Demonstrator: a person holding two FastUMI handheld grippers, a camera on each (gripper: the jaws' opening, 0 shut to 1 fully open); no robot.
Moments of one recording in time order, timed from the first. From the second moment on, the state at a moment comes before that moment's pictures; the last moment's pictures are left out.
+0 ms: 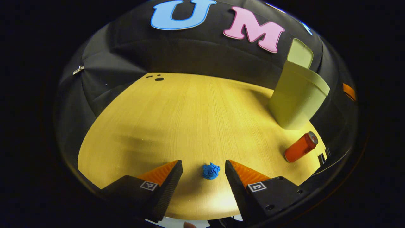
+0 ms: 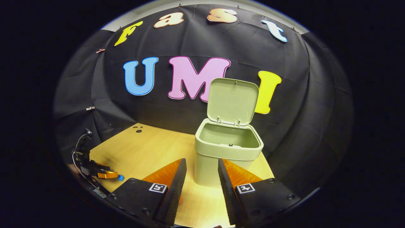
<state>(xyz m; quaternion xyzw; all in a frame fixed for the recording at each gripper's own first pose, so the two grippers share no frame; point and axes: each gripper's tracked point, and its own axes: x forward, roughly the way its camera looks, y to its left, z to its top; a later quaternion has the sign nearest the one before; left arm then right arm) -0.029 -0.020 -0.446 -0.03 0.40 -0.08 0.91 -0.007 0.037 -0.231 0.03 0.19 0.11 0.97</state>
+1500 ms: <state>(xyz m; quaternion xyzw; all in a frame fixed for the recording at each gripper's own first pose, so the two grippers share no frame) 0.029 -0.078 -0.337 -0.03 0.31 -0.17 0.93 -0.012 0.061 -0.263 0.03 0.23 0.14 0.96</state>
